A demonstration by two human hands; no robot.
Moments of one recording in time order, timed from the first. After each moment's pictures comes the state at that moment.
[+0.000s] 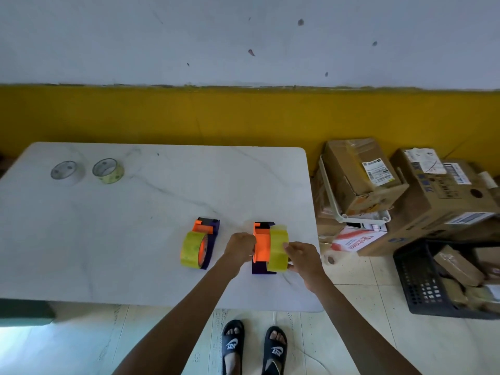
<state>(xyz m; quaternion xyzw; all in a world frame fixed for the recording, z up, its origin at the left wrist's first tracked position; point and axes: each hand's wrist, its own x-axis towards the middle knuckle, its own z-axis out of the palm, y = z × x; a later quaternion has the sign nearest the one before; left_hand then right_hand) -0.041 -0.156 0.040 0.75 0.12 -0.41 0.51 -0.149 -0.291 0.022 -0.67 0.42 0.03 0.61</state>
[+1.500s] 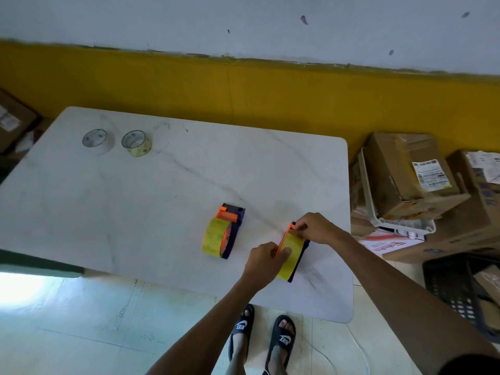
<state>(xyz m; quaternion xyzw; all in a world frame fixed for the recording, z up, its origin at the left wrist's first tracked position) -0.066 -0.131 0.005 0.87 -0.11 -0.30 0.36 -0.038 -0.333 -0.014 -0.91 0.11 0.26 0.31</state>
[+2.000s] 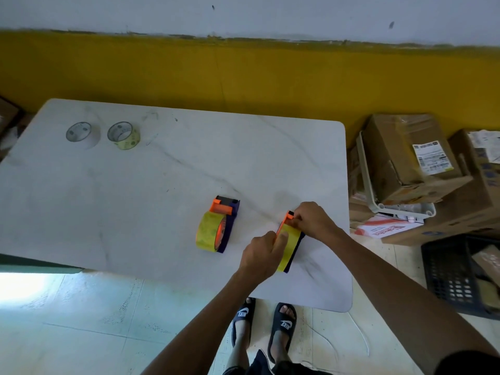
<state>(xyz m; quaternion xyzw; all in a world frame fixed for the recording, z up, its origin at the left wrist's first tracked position) -0.064 -0.139 0.009 0.89 -0.12 -0.25 0.35 -0.030 -0.326 -0.029 -0.95 0.11 0.24 0.18</state>
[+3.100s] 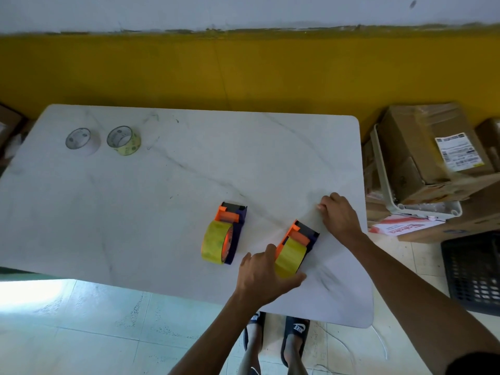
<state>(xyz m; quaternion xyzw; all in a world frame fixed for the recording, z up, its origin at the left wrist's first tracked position) -0.061 -0.118 -0.001 0.93 -0.20 -0.25 0.18 -0.031 -0.366 -0.074 -0.97 0.17 0.03 0.14</state>
